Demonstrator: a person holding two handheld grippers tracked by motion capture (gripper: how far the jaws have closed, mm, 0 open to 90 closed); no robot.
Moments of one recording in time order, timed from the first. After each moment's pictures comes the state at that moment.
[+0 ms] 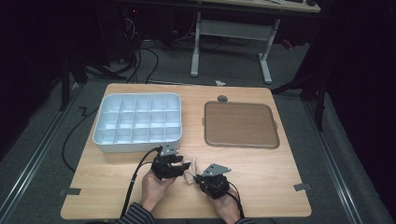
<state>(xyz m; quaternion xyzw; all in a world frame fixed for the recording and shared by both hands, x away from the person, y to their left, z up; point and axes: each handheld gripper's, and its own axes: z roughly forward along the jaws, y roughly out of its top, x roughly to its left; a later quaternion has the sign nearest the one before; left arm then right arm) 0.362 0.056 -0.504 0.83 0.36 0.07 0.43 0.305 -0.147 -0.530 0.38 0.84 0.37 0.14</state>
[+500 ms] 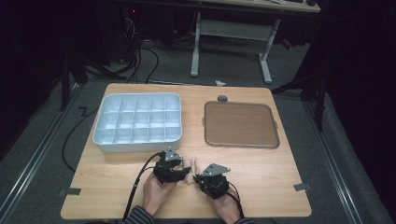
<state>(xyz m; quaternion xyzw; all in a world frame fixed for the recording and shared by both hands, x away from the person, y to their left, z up) 0.361 0.048 -0.523 0.84 0.37 0.08 0.39 0.305 -0.146 -0.530 0.38 0.84 0.37 0.14</state>
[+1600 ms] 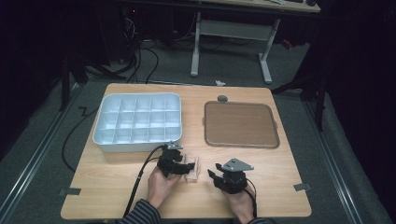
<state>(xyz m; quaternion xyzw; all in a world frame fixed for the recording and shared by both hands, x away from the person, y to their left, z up) 0.385 0.038 -0.522 0.82 0.41 0.02 0.39 0.305 -0.197 -0.508 0.43 0.79 0.39 0.19</state>
